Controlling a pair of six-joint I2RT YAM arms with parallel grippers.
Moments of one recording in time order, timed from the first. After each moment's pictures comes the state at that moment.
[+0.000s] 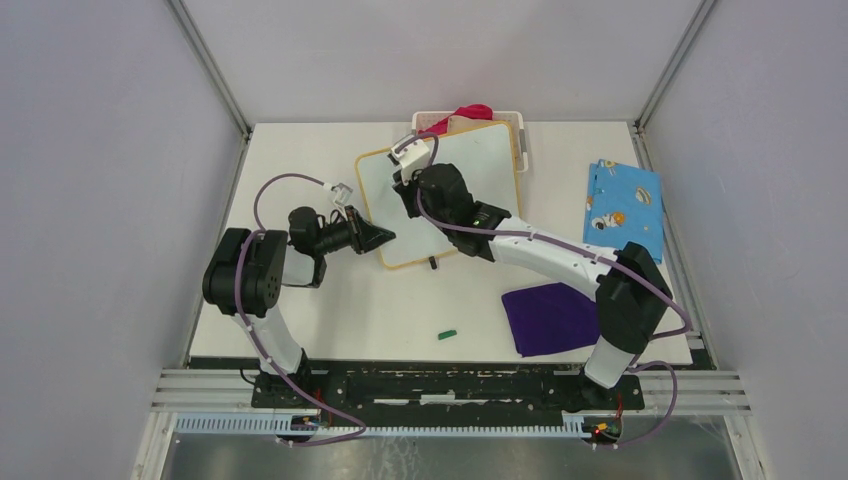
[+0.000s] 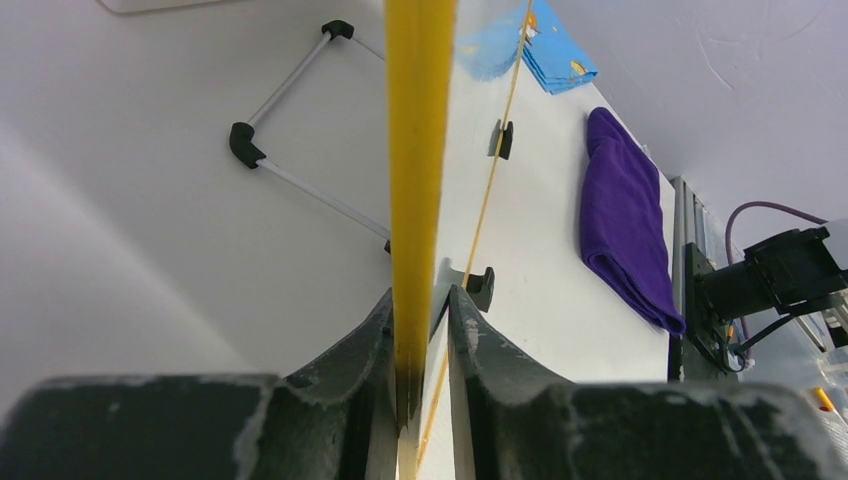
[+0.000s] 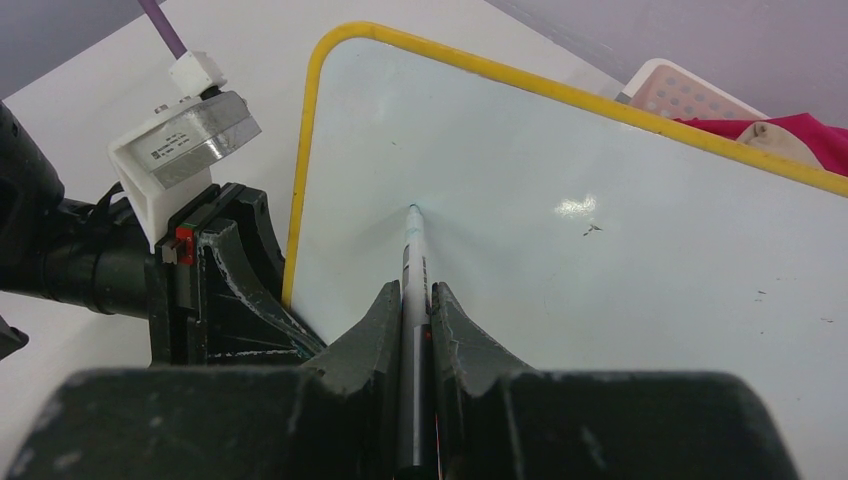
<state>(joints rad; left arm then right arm) -0.08 1.81 0.53 1.11 0.99 -0.47 0.89 1.72 1.36 0.09 0.27 -0.01</state>
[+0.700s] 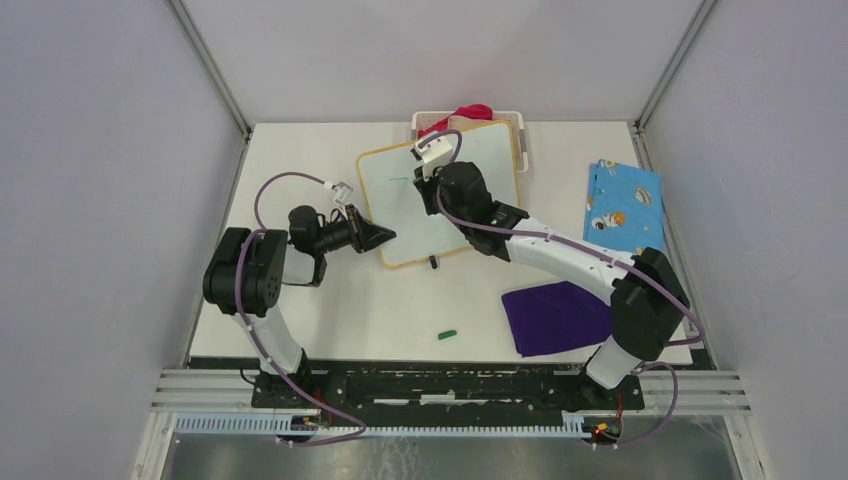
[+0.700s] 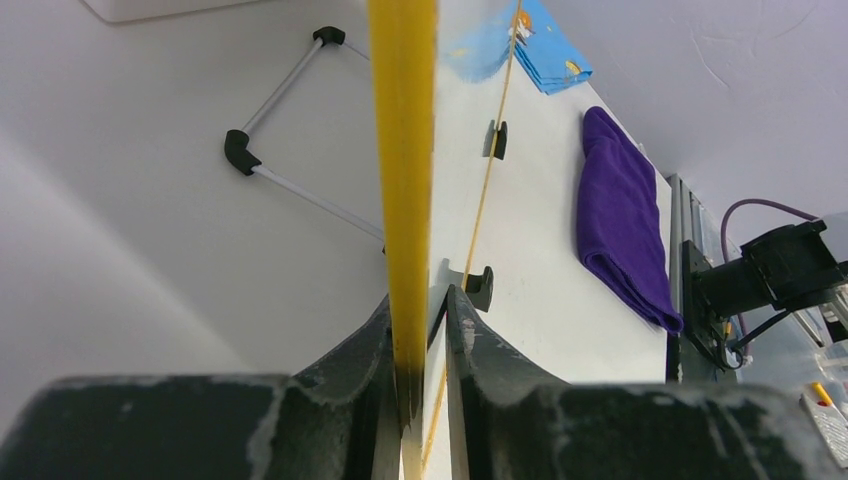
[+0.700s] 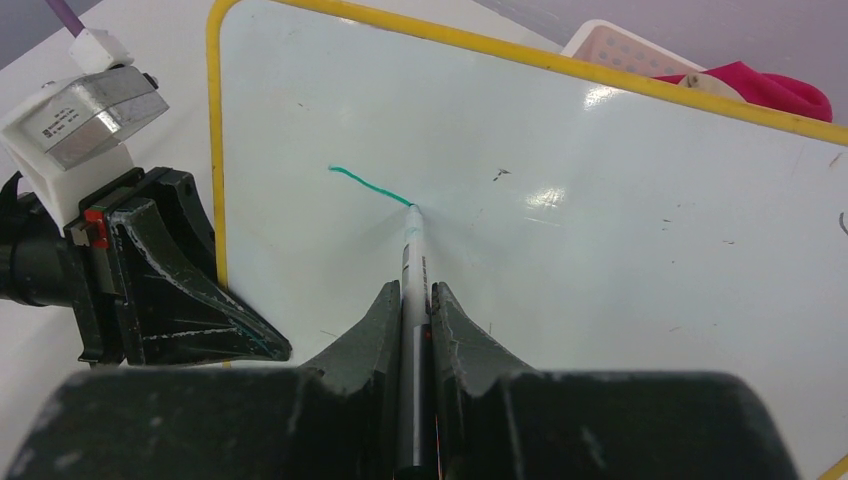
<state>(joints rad) -0.08 1.81 0.54 1.11 1.00 -0.47 0.83 1.64 1.28 0.09 0.28 0.02</state>
